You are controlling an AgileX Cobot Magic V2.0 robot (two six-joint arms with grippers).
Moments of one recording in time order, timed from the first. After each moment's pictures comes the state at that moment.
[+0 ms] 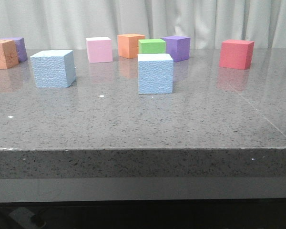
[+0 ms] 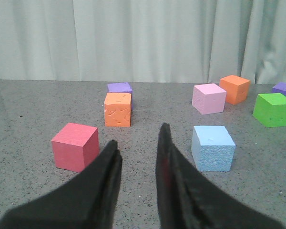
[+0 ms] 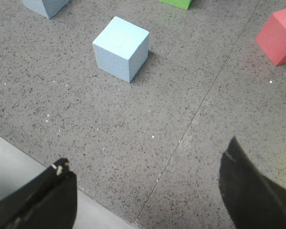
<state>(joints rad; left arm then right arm) -0.04 0.31 -0.58 0.03 0.46 -0.05 0.33 0.90 -1.03 0.16 0.85 -0.21</state>
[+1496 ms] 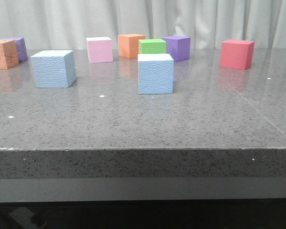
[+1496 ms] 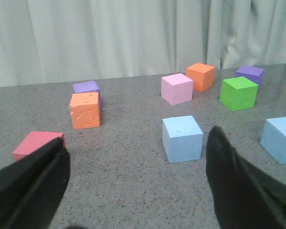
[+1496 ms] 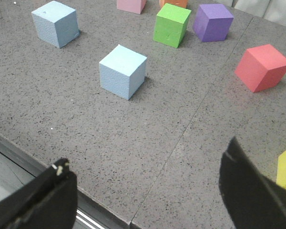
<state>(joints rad) -0.22 0.39 -0.63 0.08 0.46 -0.04 0.34 0.64 -0.85 0.17 0.75 -0.23</state>
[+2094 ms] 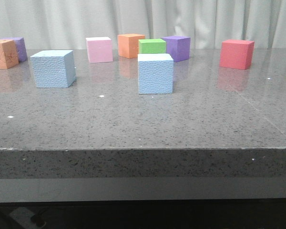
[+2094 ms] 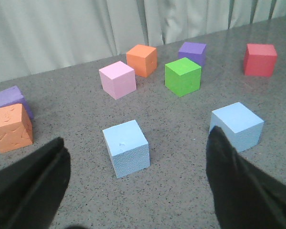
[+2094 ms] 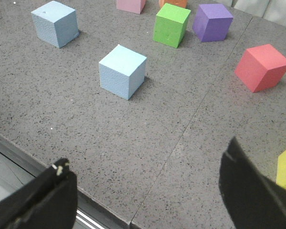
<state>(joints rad) -0.41 0.85 -0.91 0.09 0.47 -0.02 0.34 0.64 -0.85 0.17 0.75 -0.23</state>
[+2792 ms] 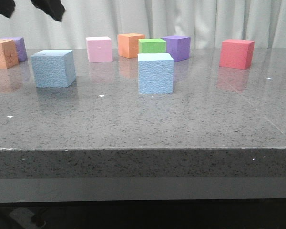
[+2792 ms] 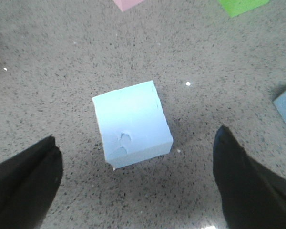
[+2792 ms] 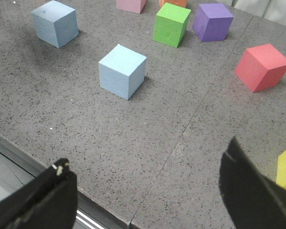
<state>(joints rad) -0.38 1.55 -1.40 0.13 0.75 -0.13 0.34 0.64 -0.85 0.17 0.75 -0.23</state>
